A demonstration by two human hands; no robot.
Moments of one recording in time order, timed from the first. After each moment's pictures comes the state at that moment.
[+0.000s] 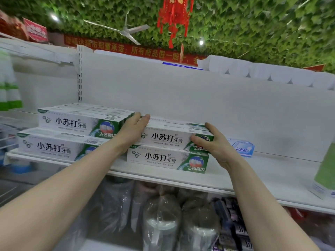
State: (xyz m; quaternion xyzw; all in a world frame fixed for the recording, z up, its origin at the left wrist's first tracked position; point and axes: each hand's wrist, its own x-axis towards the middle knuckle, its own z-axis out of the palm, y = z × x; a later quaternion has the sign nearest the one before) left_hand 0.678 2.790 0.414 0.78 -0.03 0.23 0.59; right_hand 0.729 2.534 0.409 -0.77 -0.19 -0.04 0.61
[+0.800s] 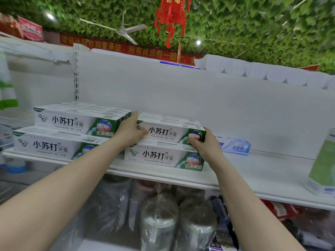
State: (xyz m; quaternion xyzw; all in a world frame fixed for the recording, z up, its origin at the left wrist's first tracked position) left_hand 0.683 2.794 0.410 0.88 0.03 0.25 0.40; right_hand 0.730 2.555 0.392 -0.85 -0.10 -0.15 0.49
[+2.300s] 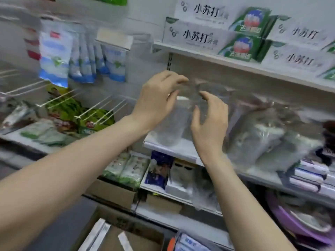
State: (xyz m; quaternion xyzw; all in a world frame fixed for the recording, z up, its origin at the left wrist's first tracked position) left_hand 0.463 3.011 0.223 0.86 -0.11 0.46 0.21; right_hand 0.495 2.857 0.182 -0.80 -0.24 -0.41 0.37
